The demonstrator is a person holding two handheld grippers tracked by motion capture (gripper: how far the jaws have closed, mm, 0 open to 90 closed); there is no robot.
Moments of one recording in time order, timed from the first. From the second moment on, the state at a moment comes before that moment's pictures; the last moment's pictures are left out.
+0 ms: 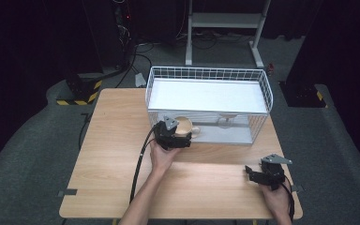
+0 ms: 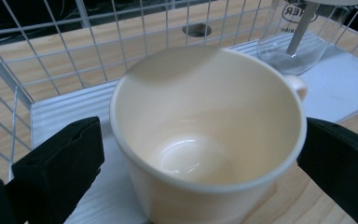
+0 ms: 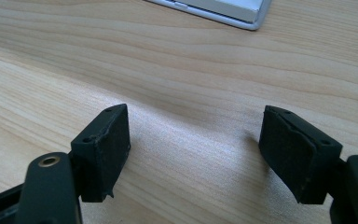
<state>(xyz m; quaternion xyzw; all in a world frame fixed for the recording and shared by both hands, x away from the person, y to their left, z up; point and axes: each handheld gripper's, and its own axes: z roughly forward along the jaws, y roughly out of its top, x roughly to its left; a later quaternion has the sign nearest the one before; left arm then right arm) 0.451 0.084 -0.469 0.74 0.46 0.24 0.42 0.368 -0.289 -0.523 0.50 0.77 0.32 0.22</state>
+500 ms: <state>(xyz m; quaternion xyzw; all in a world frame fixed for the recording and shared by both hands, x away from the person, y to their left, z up) 0.438 0.087 -0.478 0.74 0.47 0.25 0.40 0.368 -0.289 -0.523 0.50 0.77 0.32 0.22</state>
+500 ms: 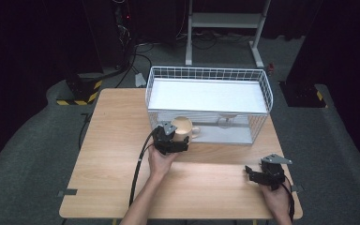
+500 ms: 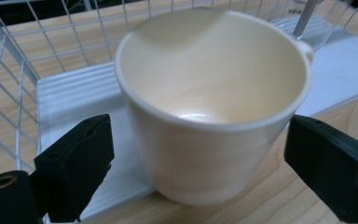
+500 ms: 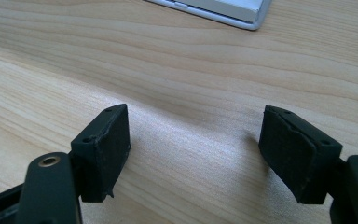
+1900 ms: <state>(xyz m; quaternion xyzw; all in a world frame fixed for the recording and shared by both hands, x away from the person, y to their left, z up) 0.441 0.080 -0.494 0.74 0.50 0.25 0.38 0.368 -0.289 -0.523 0.50 0.77 0.32 0.22</state>
